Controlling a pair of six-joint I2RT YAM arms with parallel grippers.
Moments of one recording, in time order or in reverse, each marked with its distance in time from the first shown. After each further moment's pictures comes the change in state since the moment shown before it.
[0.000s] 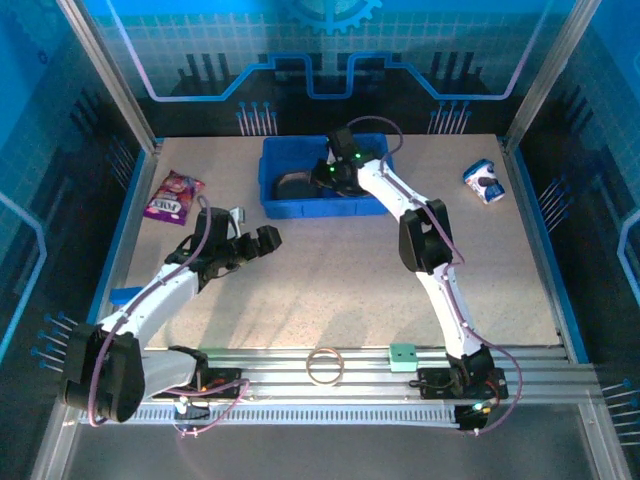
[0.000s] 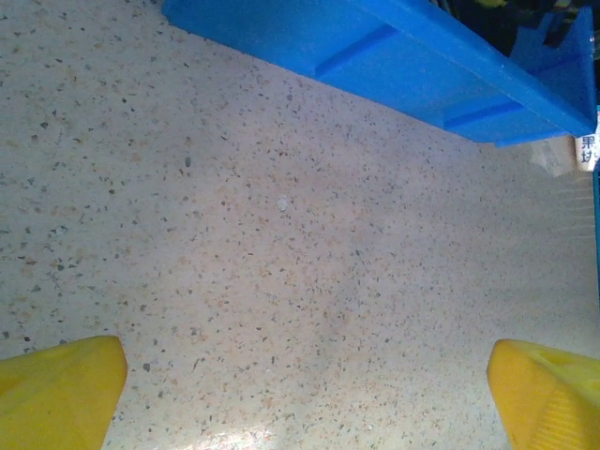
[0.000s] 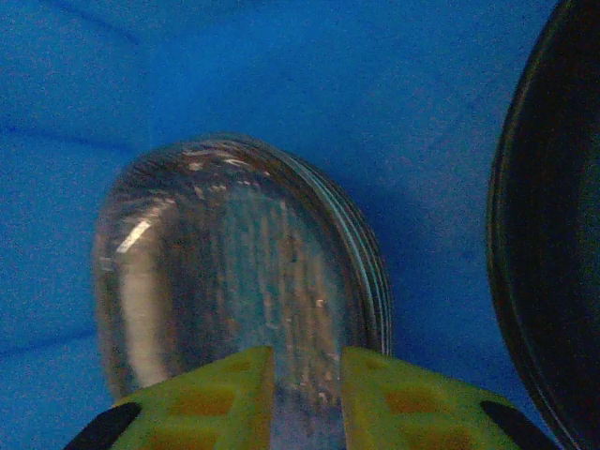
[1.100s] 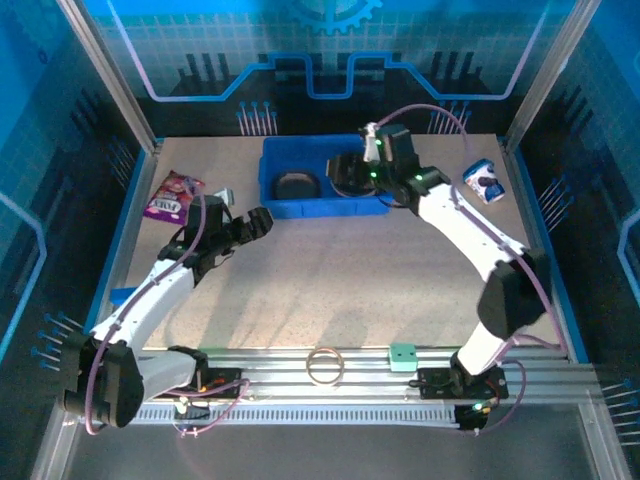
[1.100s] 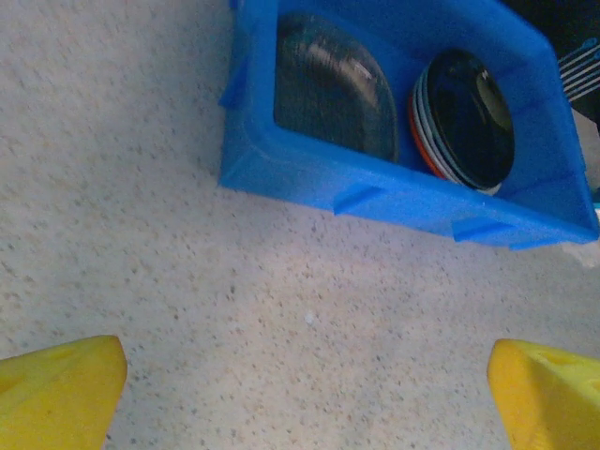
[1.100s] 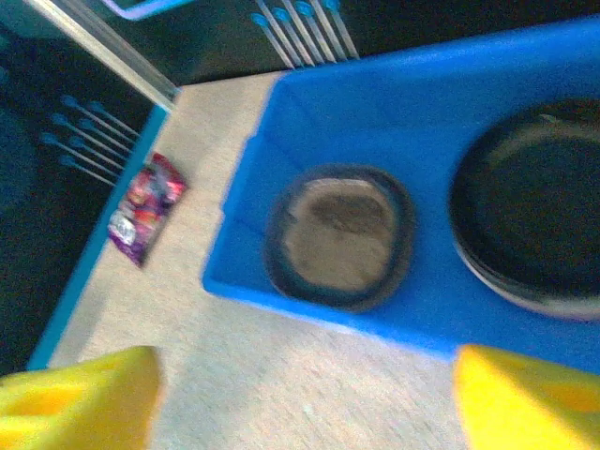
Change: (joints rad) left arm -0.002 -0.041 0.092 0.005 -0.216 0.060; right arm -0.006 -0.931 -0.895 0.293 0.082 -0.187
